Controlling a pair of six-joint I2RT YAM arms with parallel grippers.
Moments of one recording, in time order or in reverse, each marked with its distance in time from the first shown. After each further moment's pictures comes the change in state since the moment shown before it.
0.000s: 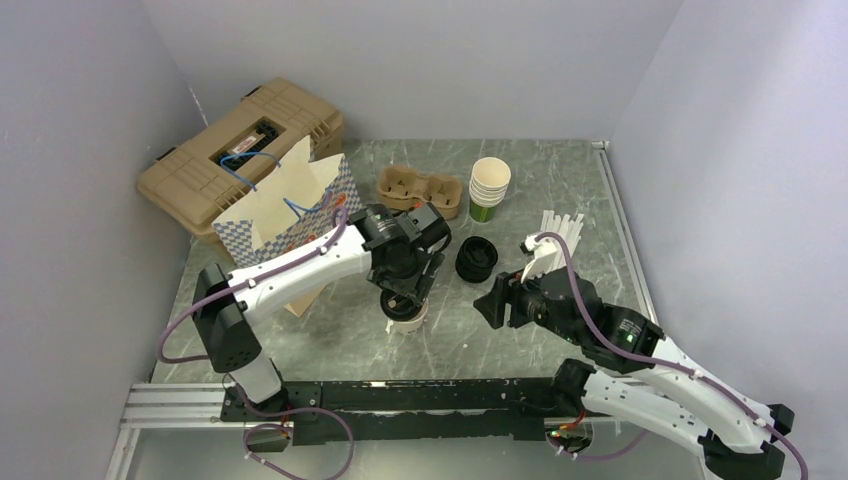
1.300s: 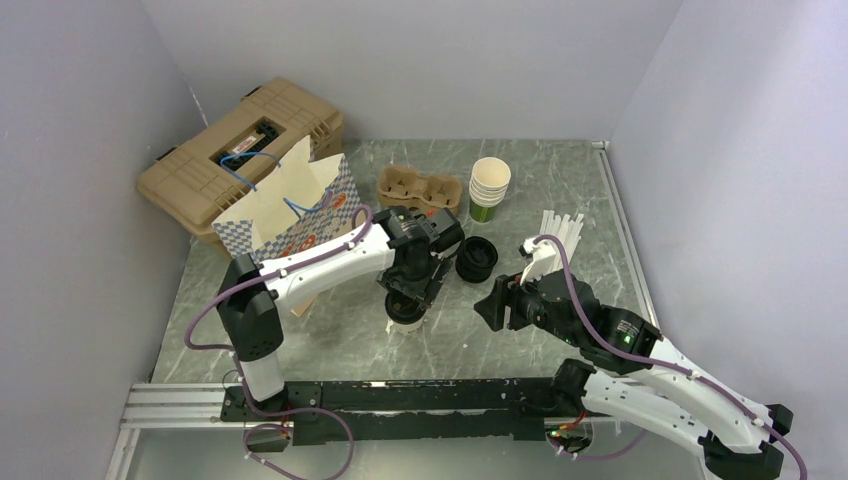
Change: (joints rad) left arm -0.015 0.126 0.044 -0.014 -0.010 0.023; right arm 0.000 -0.014 -0.029 -0.006 -0.001 0.013
